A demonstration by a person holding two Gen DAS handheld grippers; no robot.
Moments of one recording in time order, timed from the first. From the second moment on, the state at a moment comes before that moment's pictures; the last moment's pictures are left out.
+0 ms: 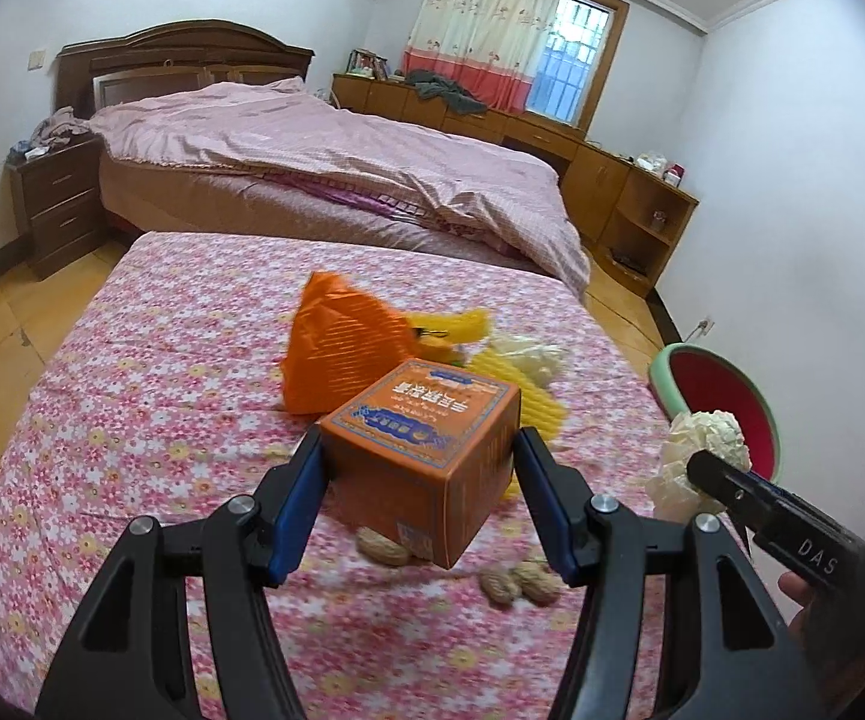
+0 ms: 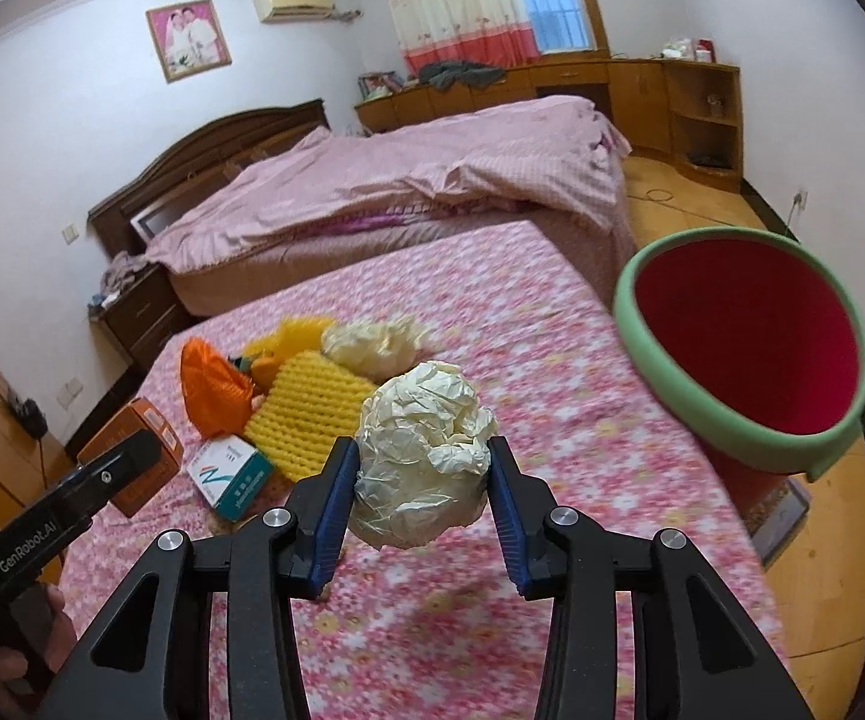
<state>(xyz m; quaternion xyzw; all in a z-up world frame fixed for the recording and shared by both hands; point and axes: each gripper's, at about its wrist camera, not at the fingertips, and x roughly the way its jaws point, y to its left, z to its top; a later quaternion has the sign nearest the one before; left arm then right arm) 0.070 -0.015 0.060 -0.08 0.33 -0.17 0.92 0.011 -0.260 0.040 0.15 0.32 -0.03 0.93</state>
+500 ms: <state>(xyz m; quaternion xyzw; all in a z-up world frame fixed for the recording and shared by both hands) 0.074 -0.092 0.085 -0.06 0.35 -0.22 0.91 -0.012 -0.342 0.066 0.17 0.30 -0.07 0.94</state>
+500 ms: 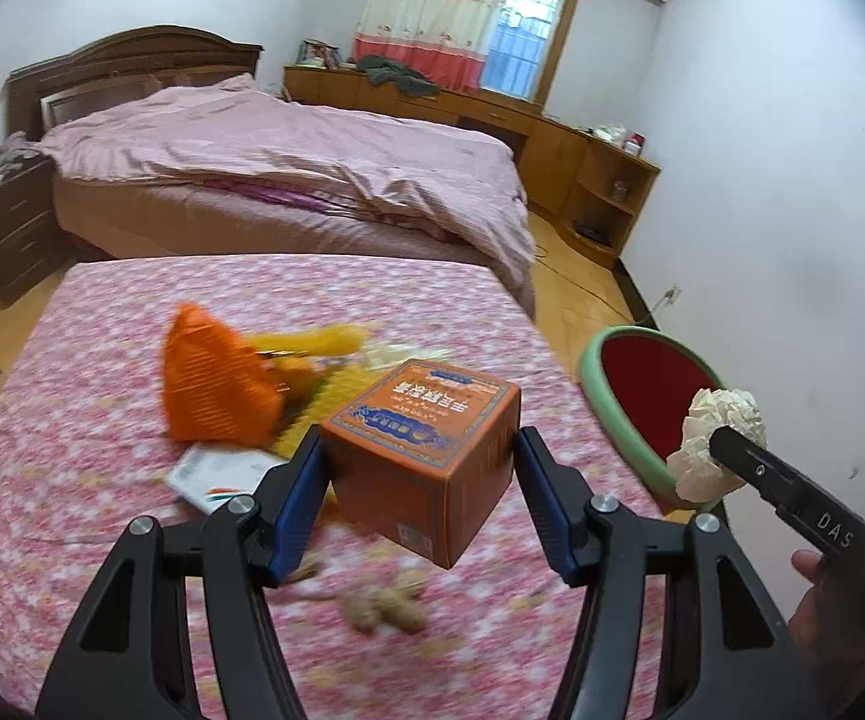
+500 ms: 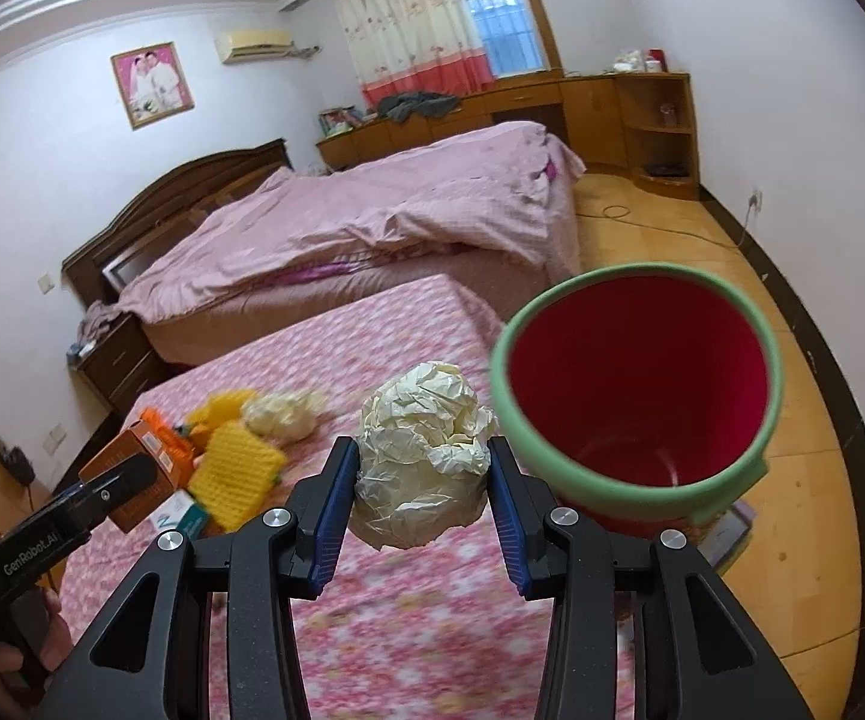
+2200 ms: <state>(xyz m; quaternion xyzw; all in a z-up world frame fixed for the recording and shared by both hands) 0.132 -0.325 0.041 0.06 0.37 -0.34 0.86 -0.016 -0.493 0.019 0.28 0.28 -0.18 0.90</state>
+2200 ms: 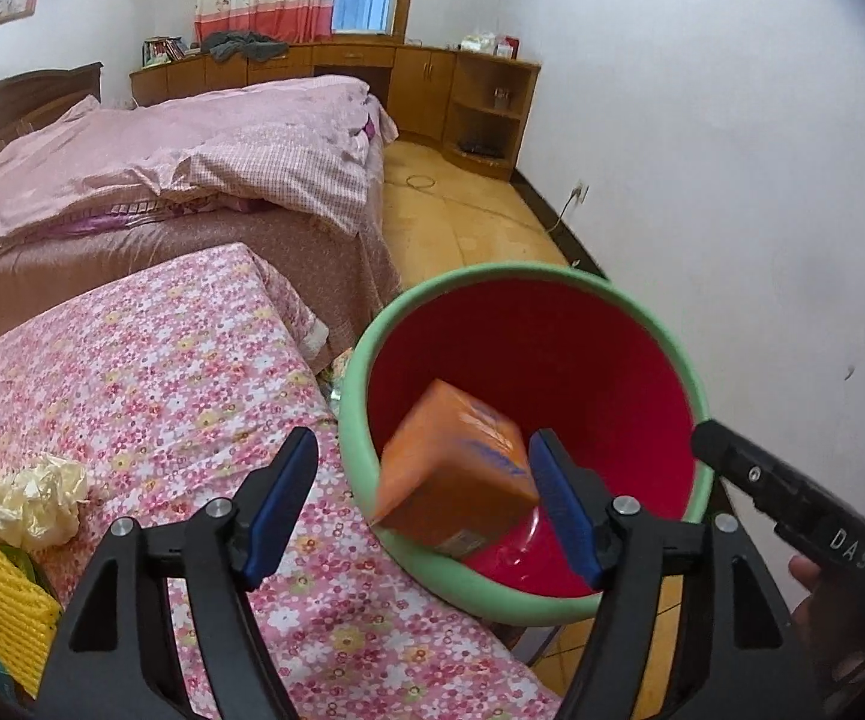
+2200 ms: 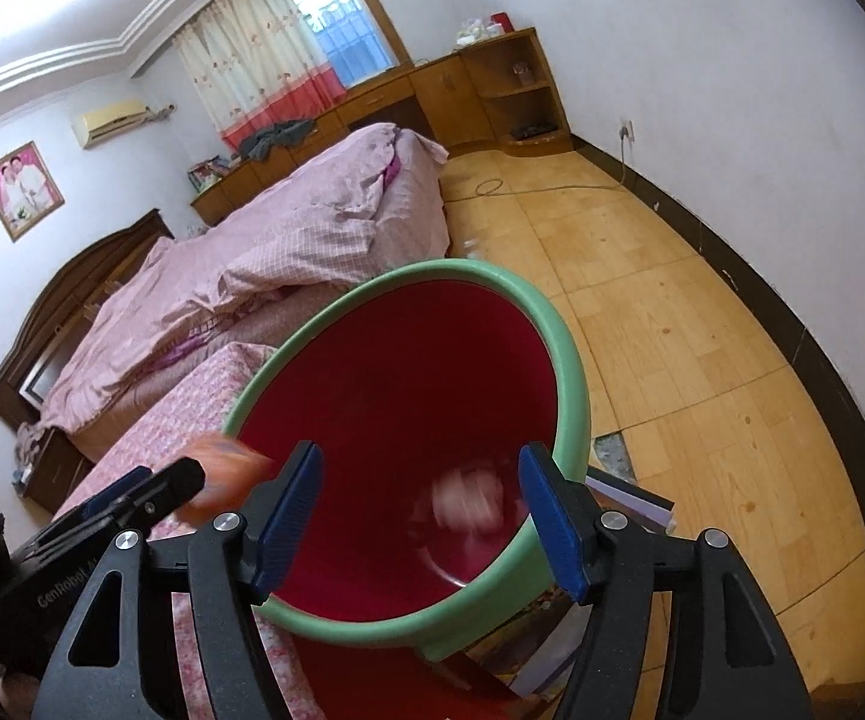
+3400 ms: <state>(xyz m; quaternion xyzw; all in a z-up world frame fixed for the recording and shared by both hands) 0.075 -0.153 0.076 0.00 0.36 -0.21 0.91 -0.037 -0.392 0.029 0.26 0.32 -0.09 0.91</state>
